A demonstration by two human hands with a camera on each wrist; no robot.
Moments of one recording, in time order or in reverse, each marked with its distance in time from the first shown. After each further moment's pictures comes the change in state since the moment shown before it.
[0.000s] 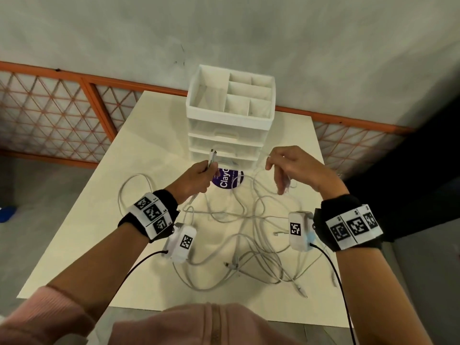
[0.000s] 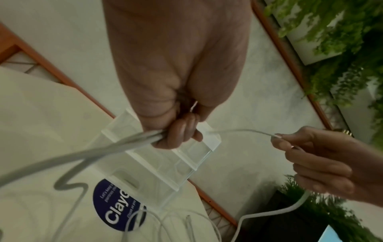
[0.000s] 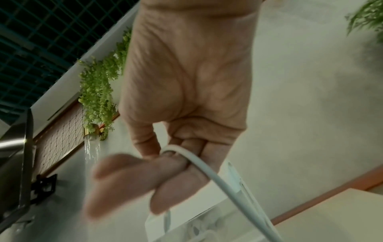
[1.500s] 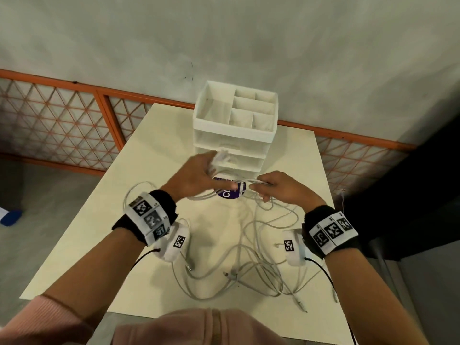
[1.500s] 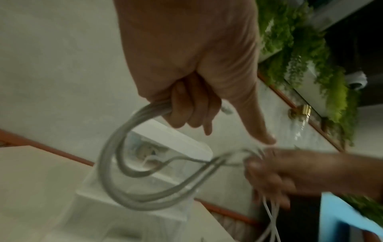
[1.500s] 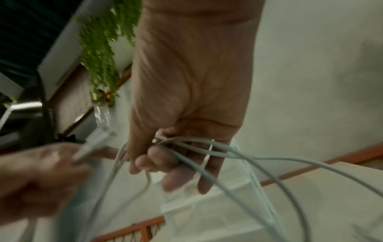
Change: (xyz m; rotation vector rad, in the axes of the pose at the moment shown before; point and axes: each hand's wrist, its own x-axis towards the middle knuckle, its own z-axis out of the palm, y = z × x) left_hand -0.028 0.048 -0.010 0.378 0.101 0.248; right_hand 0.029 0.035 0.024 -0.201 -0.083 -0.103
